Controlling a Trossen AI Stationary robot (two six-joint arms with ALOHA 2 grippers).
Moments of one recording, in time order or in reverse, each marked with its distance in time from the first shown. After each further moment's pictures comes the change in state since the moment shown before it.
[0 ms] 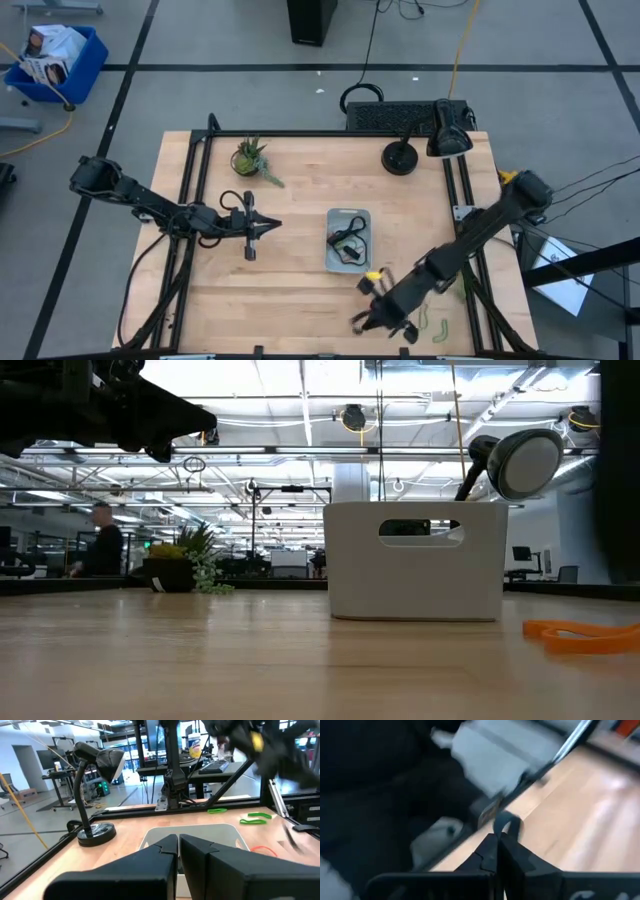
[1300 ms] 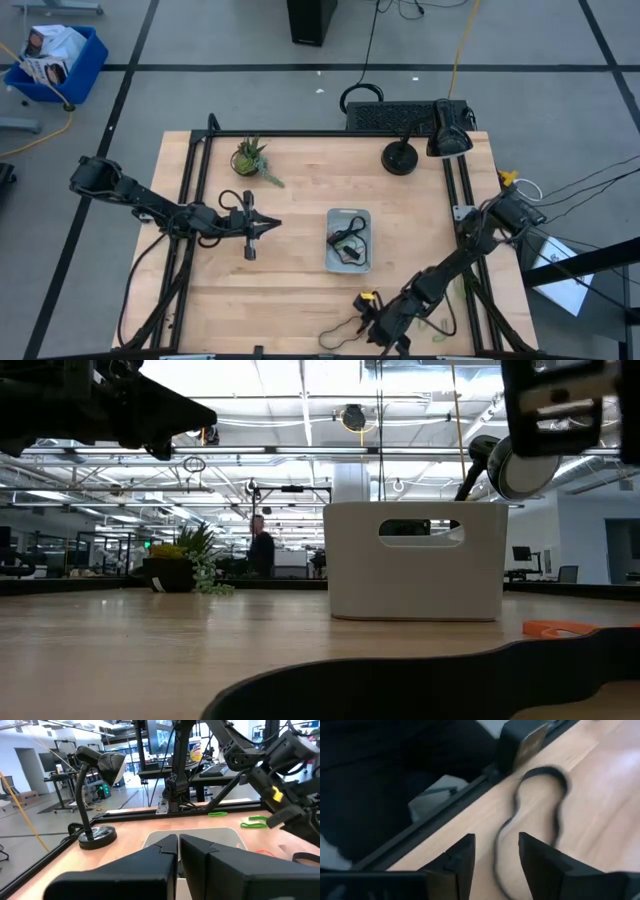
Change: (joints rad) left arm 0.000 0.000 0.000 0.018 -0.003 0.005; right arm 0.077 0.294 -0.004 0.111 0.081 0.009
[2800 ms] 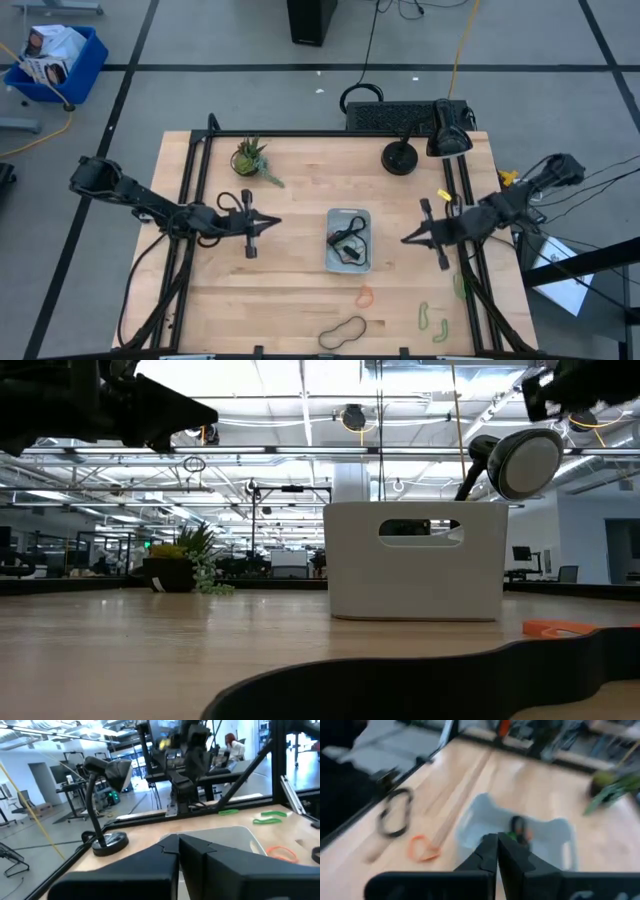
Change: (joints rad) left arm 0.000 0.000 0.000 0.016 -0.025 0.097; right arm -0.224 -1.262 -0.486 -0.463 0.257 0.087
